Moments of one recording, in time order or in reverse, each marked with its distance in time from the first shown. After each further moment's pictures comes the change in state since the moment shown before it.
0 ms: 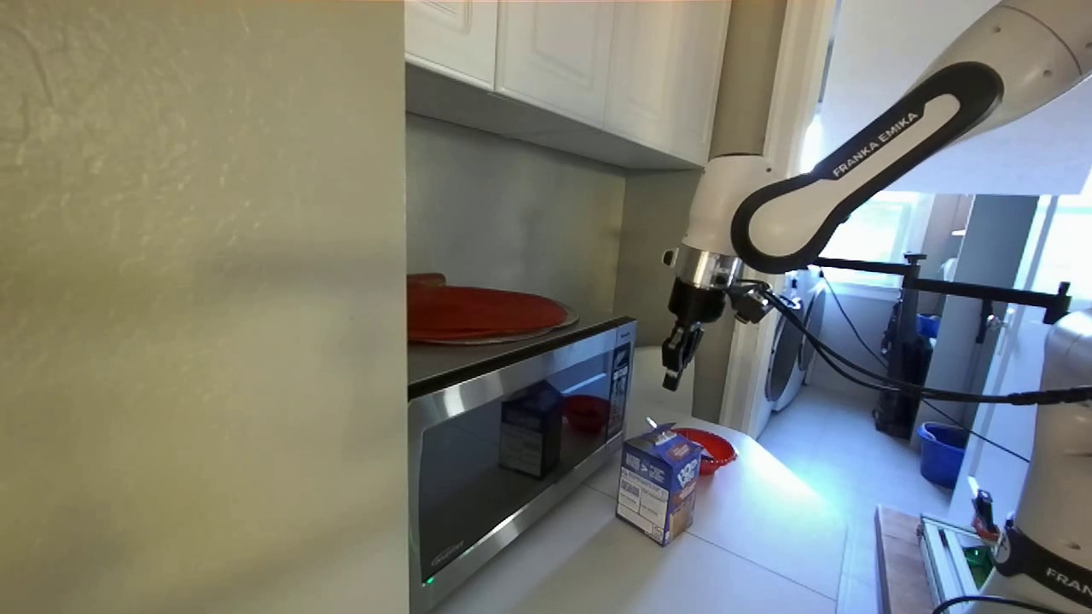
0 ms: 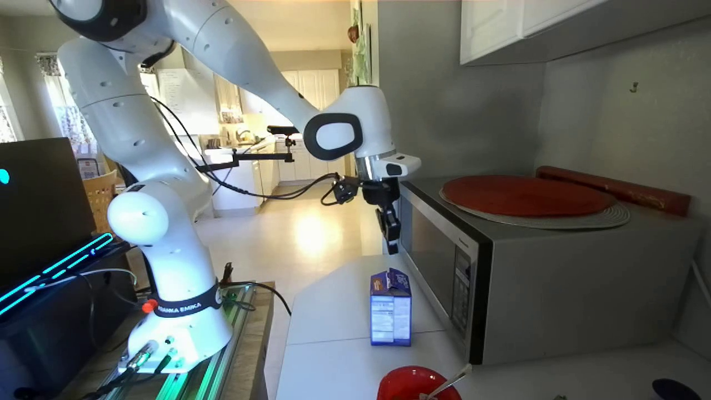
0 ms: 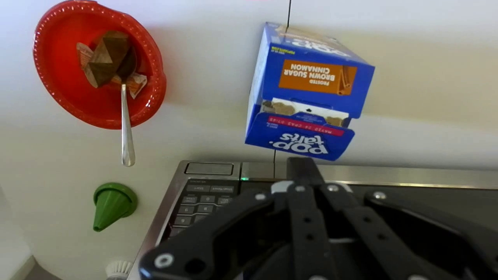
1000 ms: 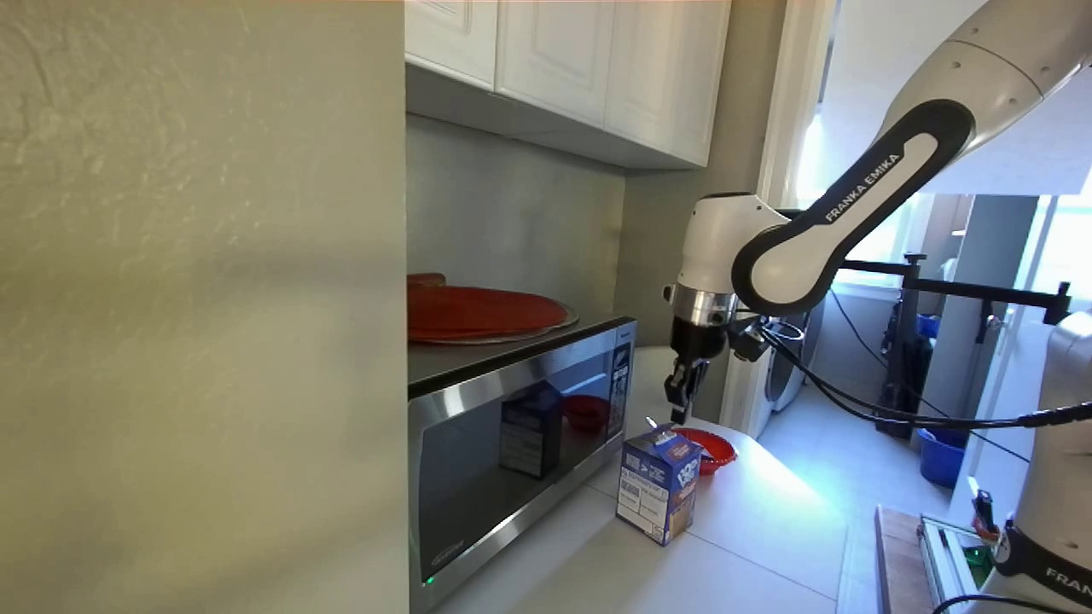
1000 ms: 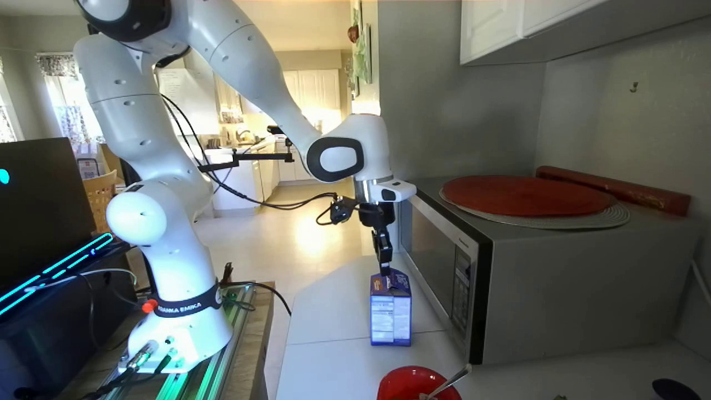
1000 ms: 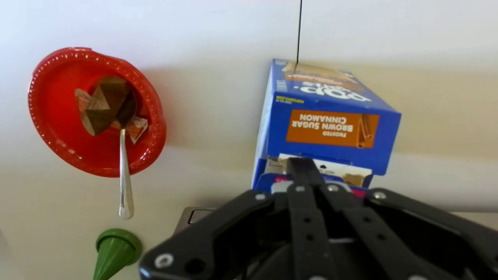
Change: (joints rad) arm -0.023 0.098 0.035 -0.040 -0.086 0.068 0.135
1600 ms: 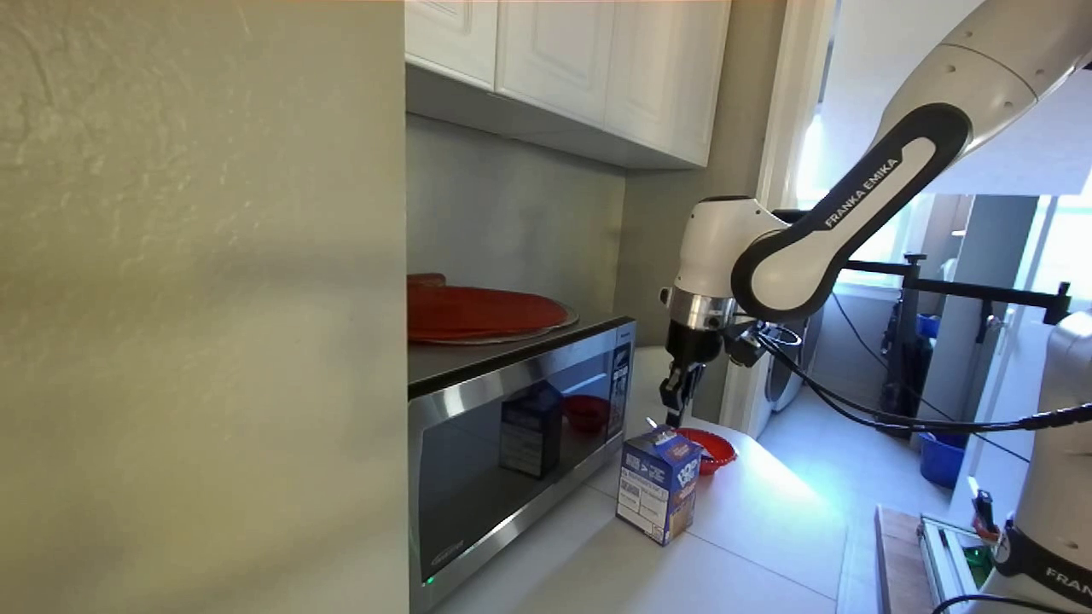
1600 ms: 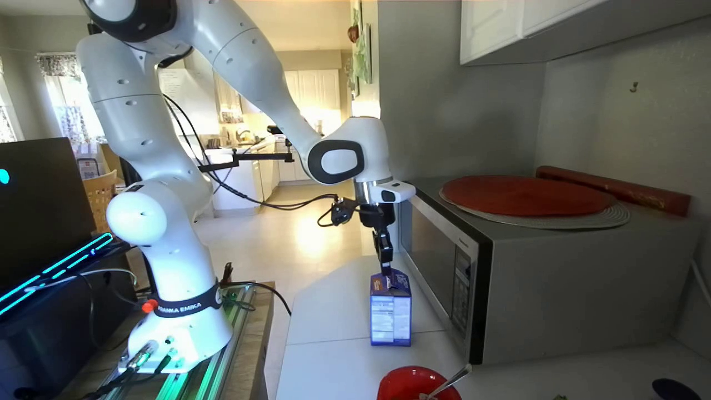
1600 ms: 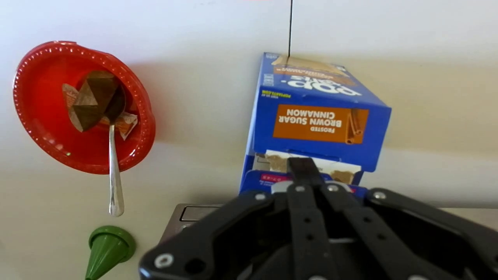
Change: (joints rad) arm 0.002 0.016 0.016 -0.001 -0.004 0.030 0.026
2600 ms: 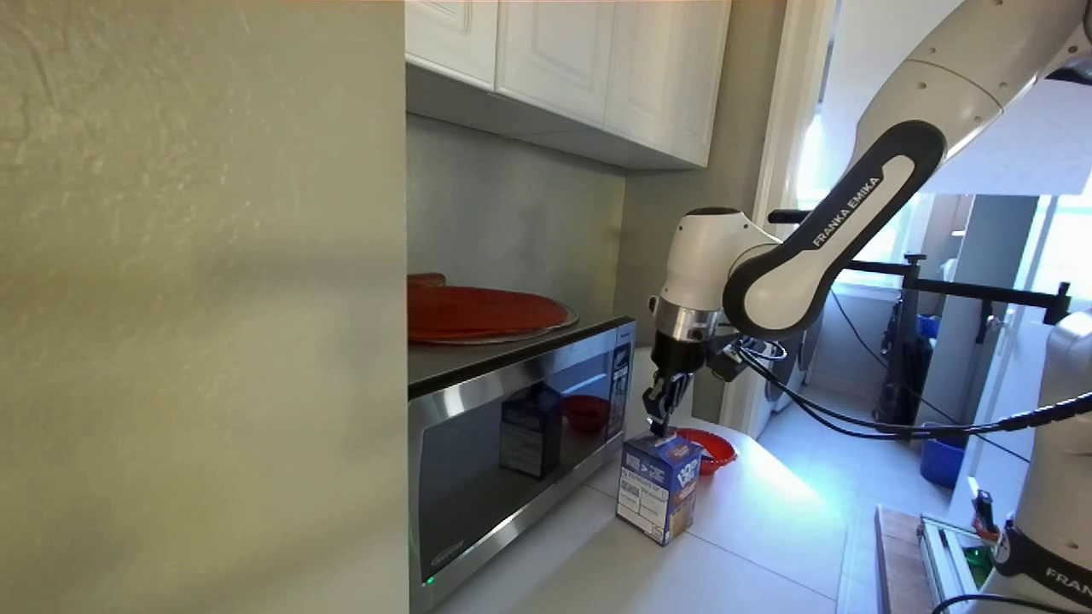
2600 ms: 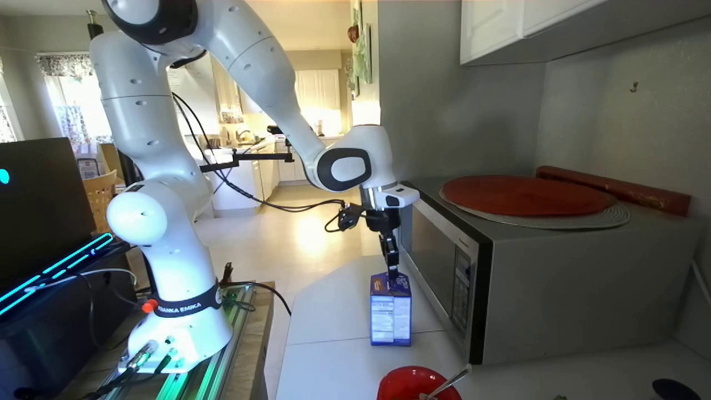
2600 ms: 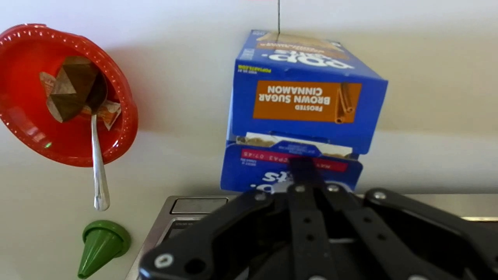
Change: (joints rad) arm 0.004 0.086 0.018 0.034 -0.075 0.076 0.127
